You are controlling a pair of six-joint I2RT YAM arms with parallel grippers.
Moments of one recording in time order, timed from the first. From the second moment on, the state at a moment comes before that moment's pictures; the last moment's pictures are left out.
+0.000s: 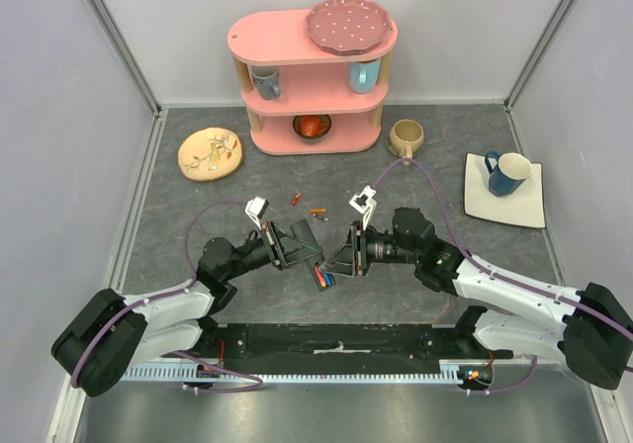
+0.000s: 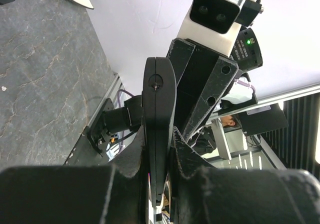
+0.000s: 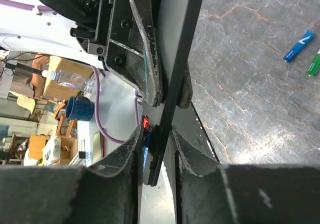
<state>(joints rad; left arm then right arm) -0.65 1.07 0.13 1.12 0.54 -1.39 0.87 1.07 0.55 0.28 -0.54 0.75</state>
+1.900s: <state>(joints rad) -0.65 0.87 0.11 0.86 0.62 -1.24 0.40 1.63 0.93 -0.35 0.18 0.24</state>
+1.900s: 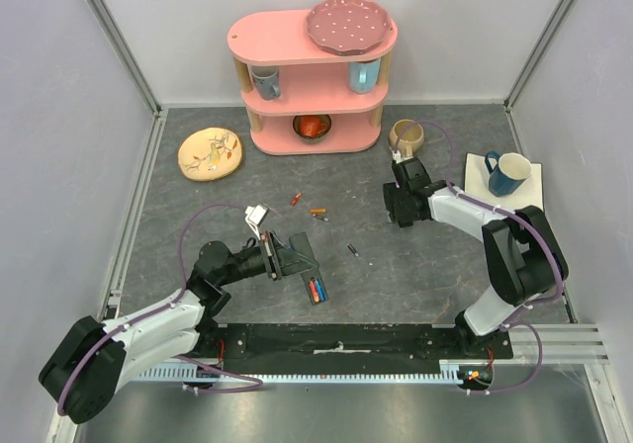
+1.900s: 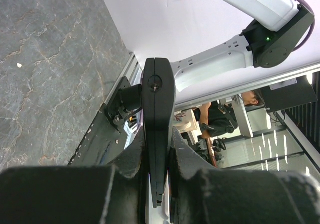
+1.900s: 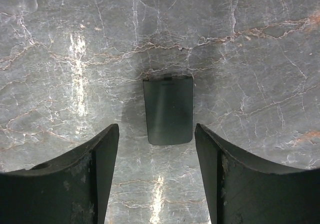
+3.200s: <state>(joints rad) -0.65 0.97 0.12 0.89 0.64 -1.24 0.35 1.64 0.87 -0.26 0.12 0.25</state>
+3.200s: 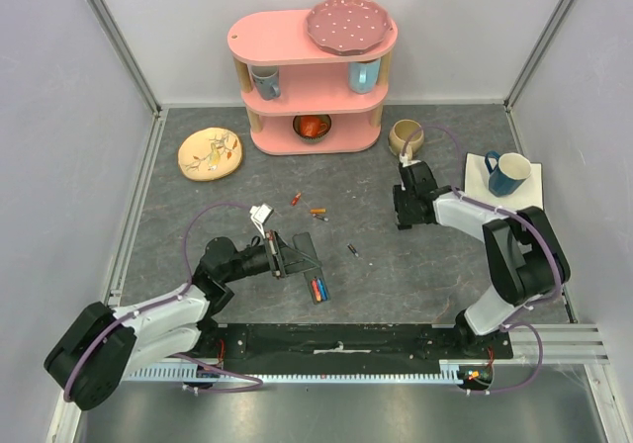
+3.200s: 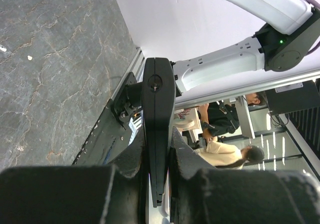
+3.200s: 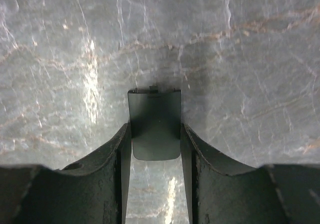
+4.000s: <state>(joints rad) -0.65 1.34 0.25 1.07 0.46 -1.26 0.74 1.07 0.87 -0.62 0.07 0.39</state>
